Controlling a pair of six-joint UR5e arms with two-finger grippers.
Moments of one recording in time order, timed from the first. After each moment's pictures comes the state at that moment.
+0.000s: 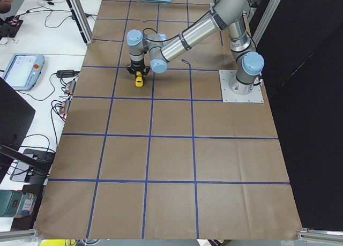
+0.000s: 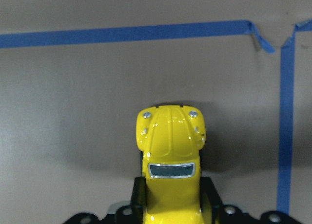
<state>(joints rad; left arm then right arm) -1.39 -2.09 -1.73 -0.86 1.56 1.79 1.55 -1.53 1.45 -1.58 -1.55 0.10</state>
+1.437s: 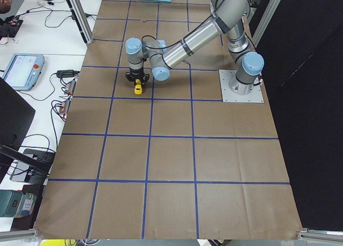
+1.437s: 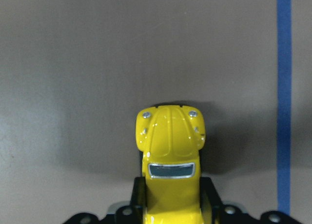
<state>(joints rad) -1.32 -2.09 -1.73 -0.87 1.56 1.89 1.55 -1.53 1.45 -1.58 -1.55 0.10</state>
